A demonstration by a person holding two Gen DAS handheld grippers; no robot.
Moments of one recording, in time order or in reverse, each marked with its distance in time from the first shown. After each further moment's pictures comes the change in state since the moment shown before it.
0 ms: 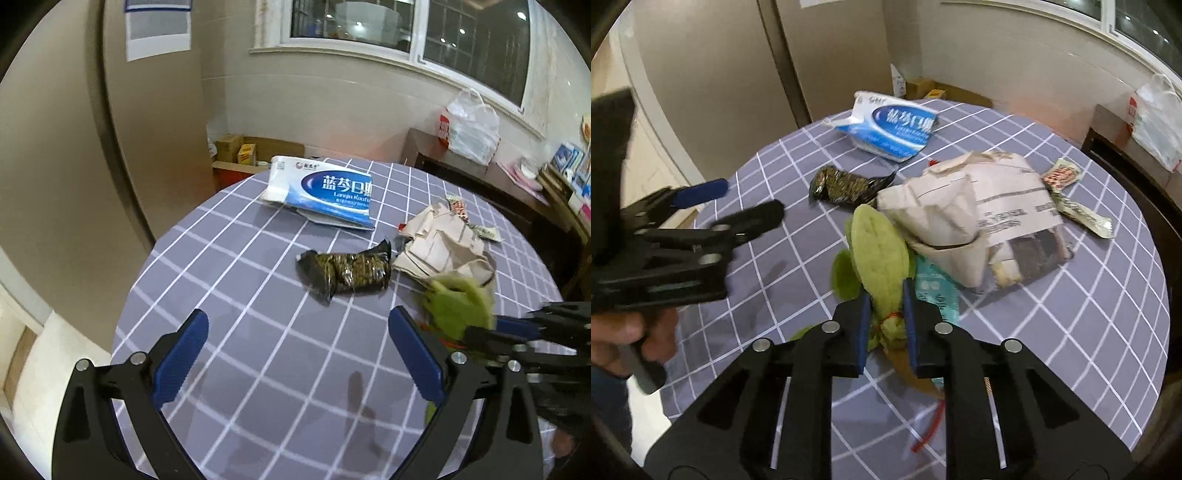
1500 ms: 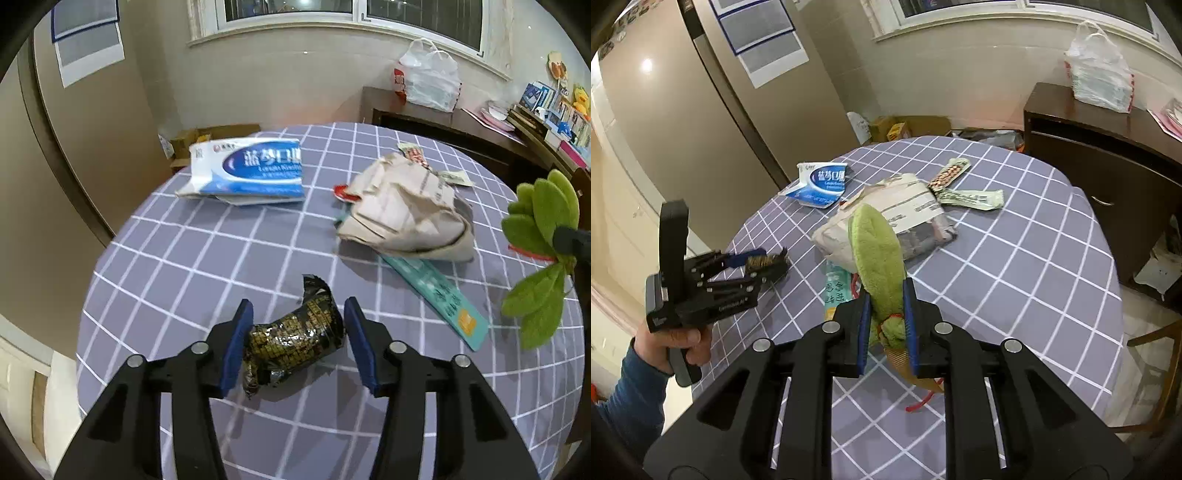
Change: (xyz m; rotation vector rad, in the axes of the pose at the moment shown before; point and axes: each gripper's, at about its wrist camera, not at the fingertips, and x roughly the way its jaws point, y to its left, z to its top) left arm 0.018 -0.050 -0.007 0.174 0.097 -0.074; right arm -0.081 -0.100 -0.033 0.252 -0.166 0.054
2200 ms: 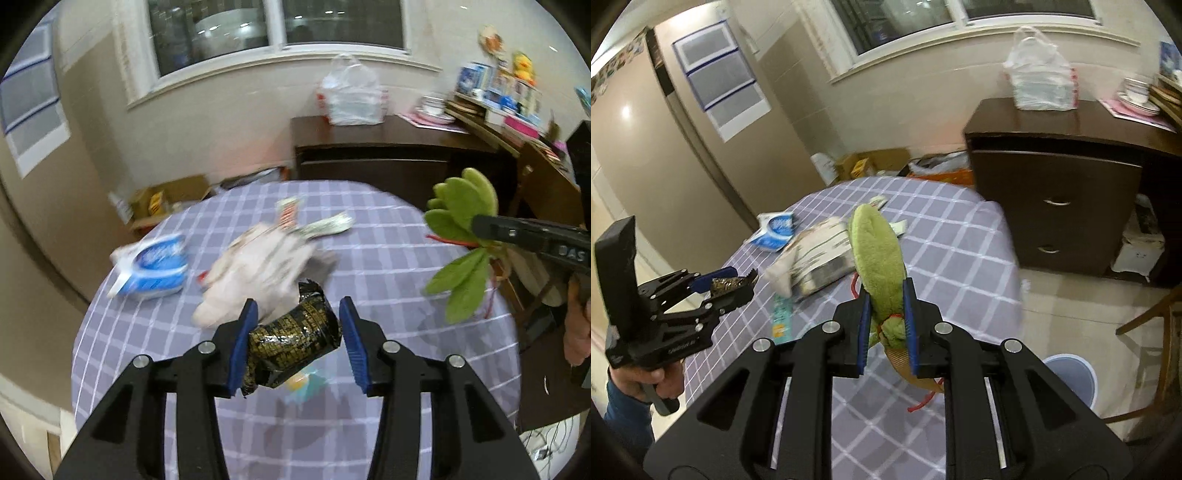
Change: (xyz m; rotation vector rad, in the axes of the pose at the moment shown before) left arm -0.060 -0.142 0.042 0.218 -0.118 -0.081; right arm -0.066 -0.086 -0.006 0.129 -0.143 -0.071
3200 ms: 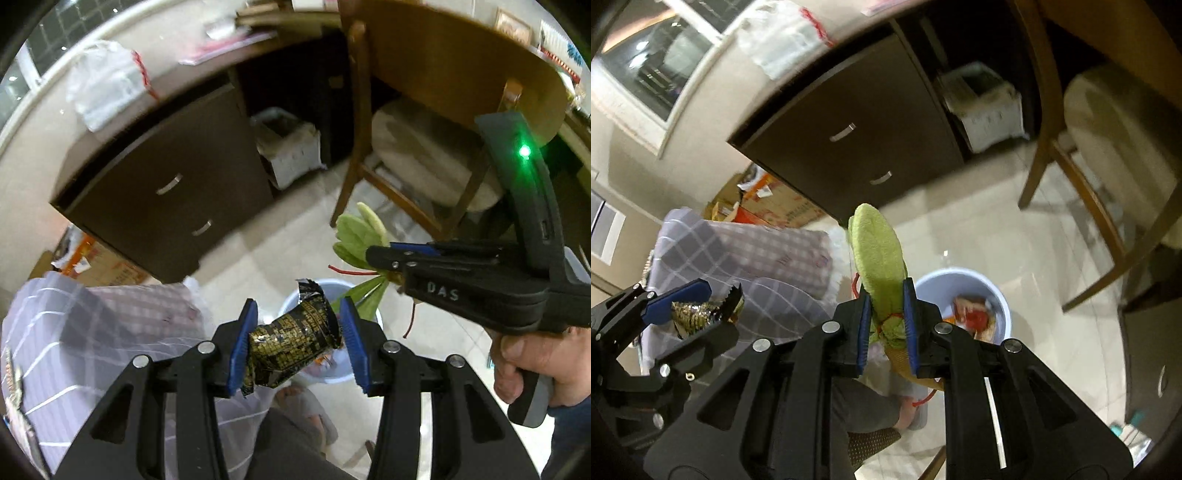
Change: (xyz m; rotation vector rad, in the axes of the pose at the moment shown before) left arm 0.165 -0.356 0.028 0.495 0.247 -0.331; right arm -0.032 -0.311 -0.131 0.593 0.075 -0.301
